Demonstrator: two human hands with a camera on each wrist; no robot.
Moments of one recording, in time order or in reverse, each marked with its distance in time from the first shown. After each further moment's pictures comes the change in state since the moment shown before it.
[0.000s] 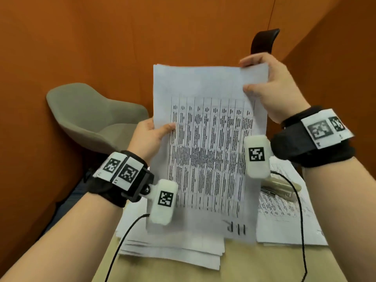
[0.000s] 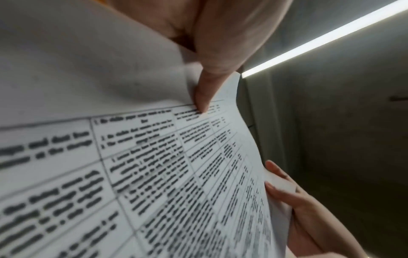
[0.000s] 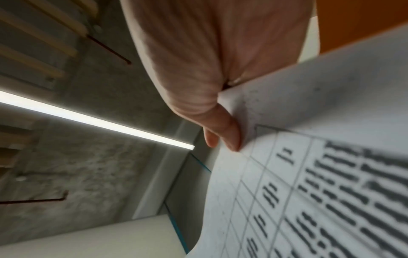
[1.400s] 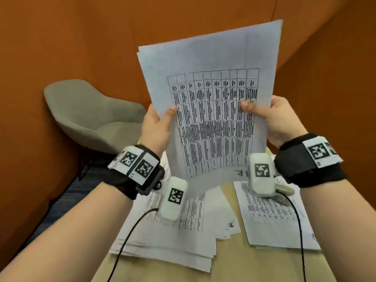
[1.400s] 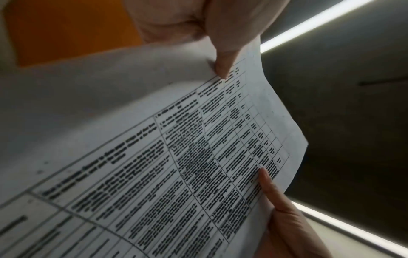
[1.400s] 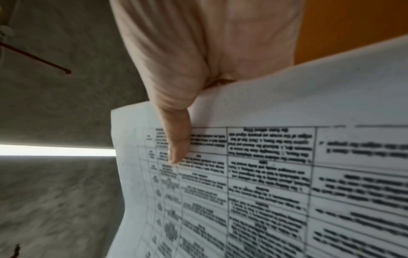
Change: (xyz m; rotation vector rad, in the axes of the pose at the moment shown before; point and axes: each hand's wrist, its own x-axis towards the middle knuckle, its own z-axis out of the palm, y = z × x) left_hand 0.005 0.010 0.029 -0.131 0.142 0.236; right_hand -0.032 0.025 -0.008 0.361 -0.062 0.204
